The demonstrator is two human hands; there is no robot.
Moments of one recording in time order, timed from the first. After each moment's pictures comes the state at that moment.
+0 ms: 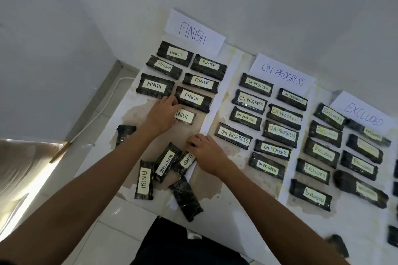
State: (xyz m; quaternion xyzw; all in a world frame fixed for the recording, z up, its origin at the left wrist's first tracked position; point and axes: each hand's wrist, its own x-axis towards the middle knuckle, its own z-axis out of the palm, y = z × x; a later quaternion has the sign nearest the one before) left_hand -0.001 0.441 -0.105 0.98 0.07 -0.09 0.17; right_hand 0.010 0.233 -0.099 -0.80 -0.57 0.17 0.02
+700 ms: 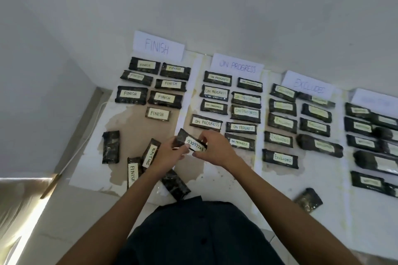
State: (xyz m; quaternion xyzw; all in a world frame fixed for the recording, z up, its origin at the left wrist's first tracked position) left_hand -0.094 0.300 -0.035 0.67 0.30 -0.13 0.66; right_hand -0.012 0.150 -0.021 -0.92 -0.25 0.25 0.18
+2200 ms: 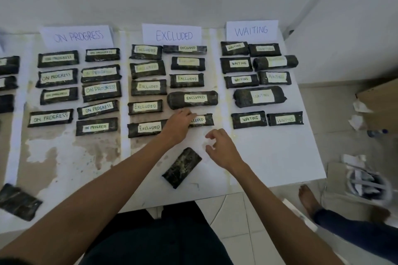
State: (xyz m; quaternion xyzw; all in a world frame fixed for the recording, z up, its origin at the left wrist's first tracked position) left_hand 0.047 -0.124 -0.103 0.95 -0.21 -0.15 0.19; right_hand -0.025 -0.300 -0.081 -0.91 0.00 0.20 0.35
